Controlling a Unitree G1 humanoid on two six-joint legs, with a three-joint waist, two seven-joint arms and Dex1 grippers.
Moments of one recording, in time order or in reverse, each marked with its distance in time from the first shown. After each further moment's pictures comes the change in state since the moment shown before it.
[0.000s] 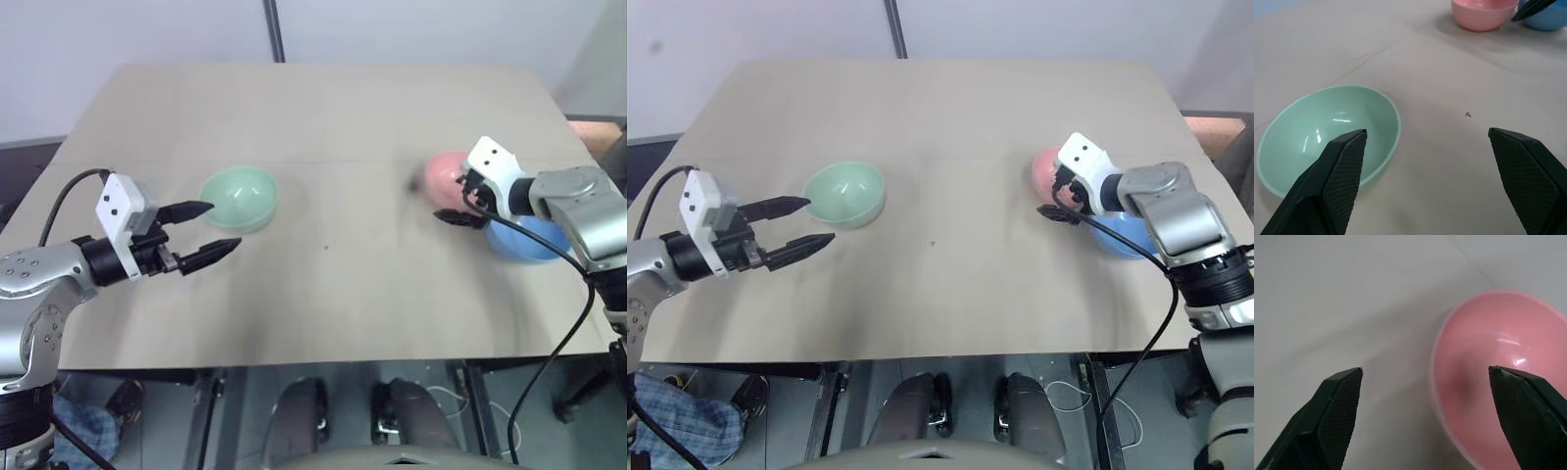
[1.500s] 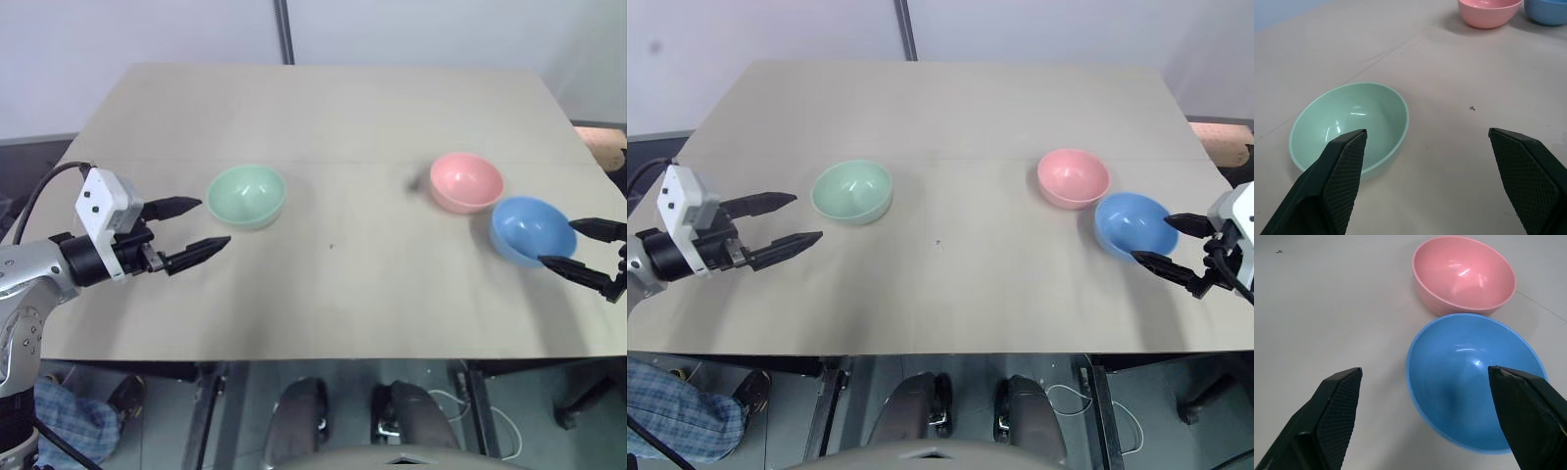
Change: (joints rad) left arm 0.026 0.033 0.069 -0.037 0.000 0.030 -0.019; right arm 0.927 -0.248 -0.913 -0.477 0.426 -0.086 0.154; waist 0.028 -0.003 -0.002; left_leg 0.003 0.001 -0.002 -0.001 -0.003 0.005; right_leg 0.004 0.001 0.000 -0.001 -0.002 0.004
